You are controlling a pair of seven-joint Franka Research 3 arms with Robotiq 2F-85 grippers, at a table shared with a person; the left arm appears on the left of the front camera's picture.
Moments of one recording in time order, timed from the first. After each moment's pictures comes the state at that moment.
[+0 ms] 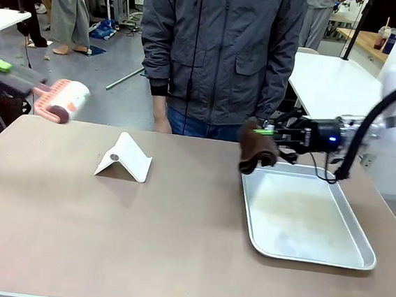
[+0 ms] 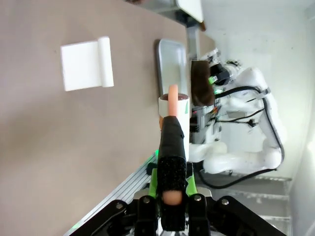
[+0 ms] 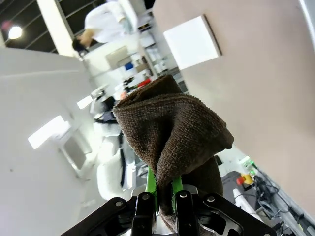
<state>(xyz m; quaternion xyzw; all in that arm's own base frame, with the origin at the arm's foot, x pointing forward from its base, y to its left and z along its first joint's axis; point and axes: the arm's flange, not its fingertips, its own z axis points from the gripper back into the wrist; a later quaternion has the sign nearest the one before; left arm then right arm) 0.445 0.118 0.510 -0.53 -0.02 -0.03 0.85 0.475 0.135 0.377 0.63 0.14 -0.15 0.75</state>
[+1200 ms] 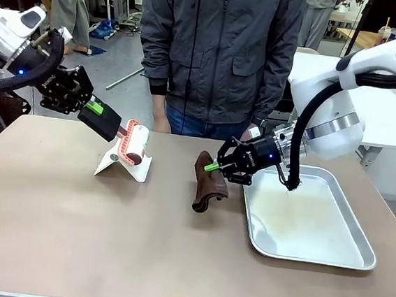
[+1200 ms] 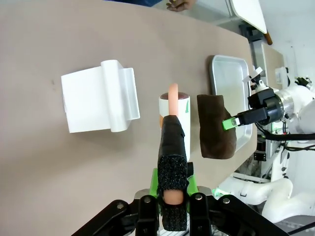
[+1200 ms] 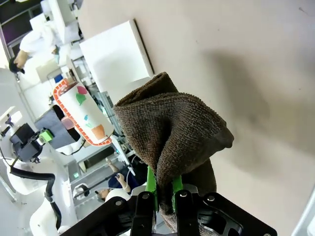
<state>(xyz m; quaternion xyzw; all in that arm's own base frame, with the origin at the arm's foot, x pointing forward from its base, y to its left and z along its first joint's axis) 0.454 -0.048 0.480 -0.37 -0.10 -0.02 0.92 0.472 0.231 0.326 0.49 0.12 -0.11 0.86</state>
